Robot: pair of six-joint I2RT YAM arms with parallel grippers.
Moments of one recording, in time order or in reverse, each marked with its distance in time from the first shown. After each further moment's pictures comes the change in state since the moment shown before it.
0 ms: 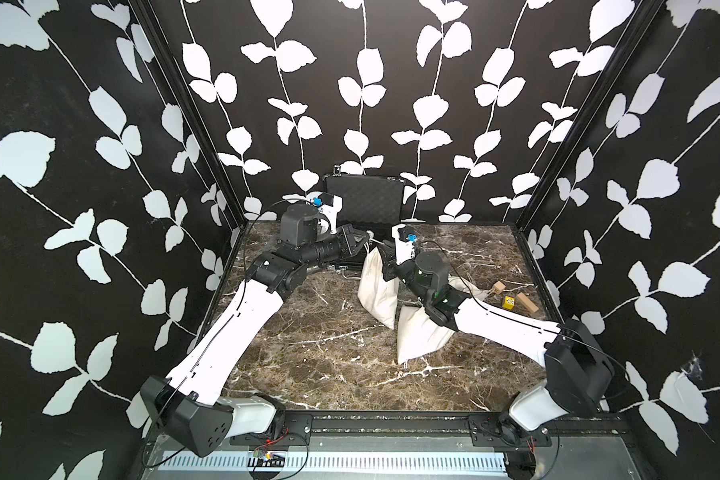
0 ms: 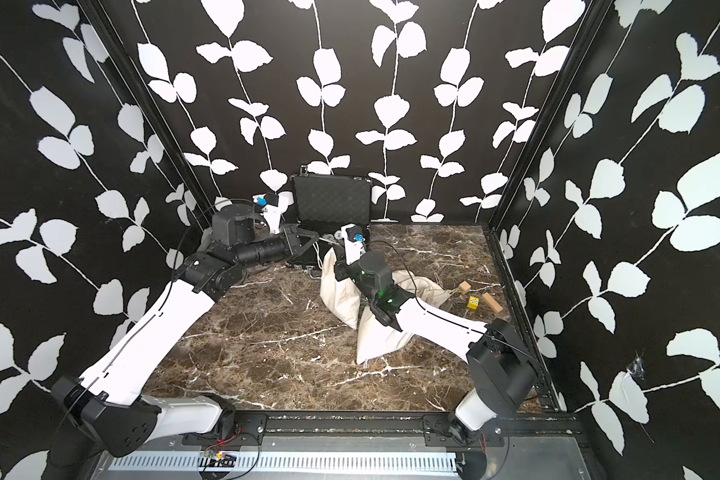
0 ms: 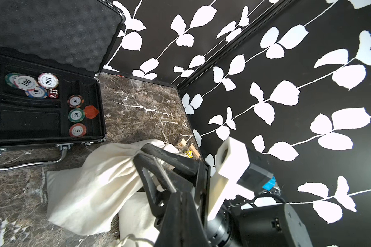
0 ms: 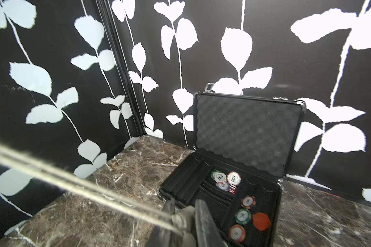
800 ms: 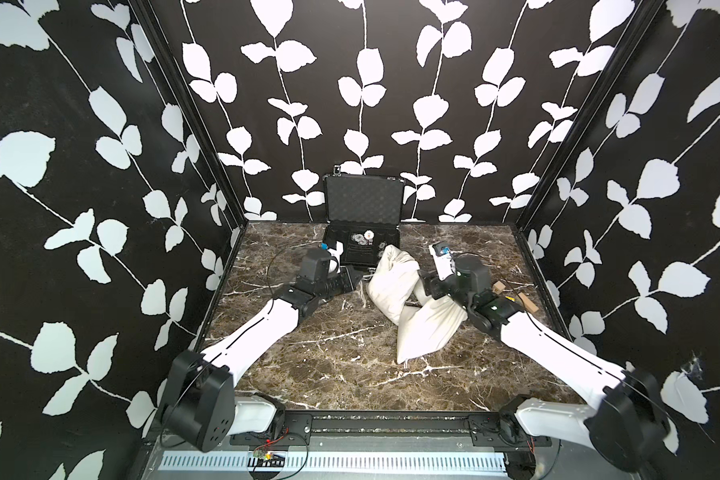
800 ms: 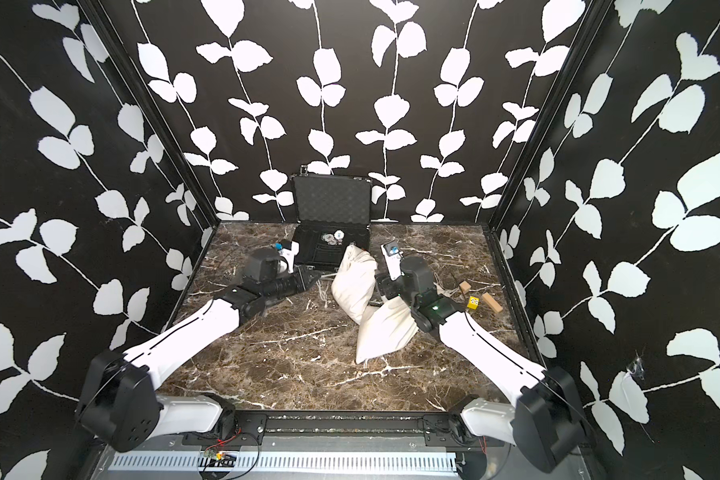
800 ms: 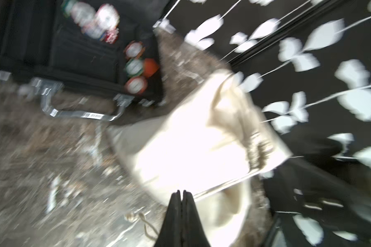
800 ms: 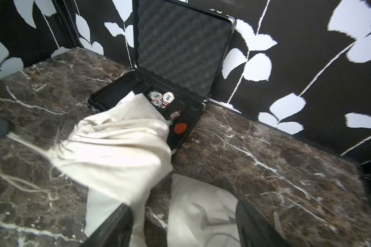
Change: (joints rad) left arm 0.011 0.063 -0.533 0.305 -0.173 0.043; right arm -0.231 -0.378 -0.199 -0.480 -0.019 -0.206
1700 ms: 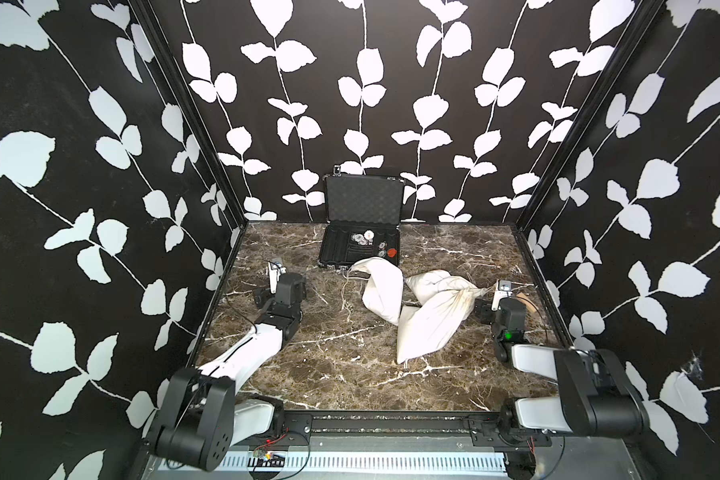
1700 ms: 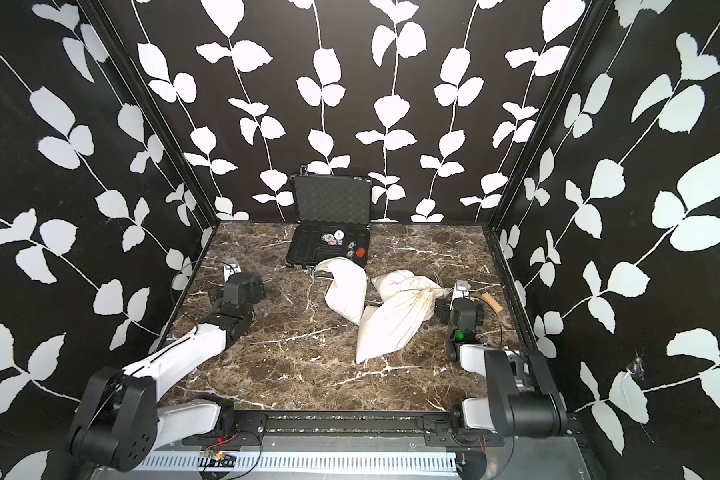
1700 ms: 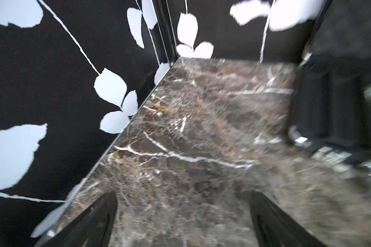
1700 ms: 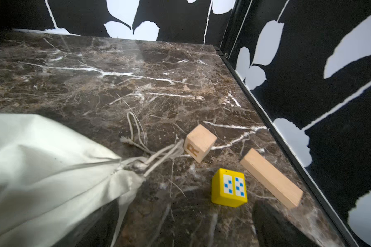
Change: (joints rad) left arm 0.201 -0.082 -0.348 0.343 -0.949 0.572; right arm -0.501 0.276 -0.567 0.819 0.088 0.050
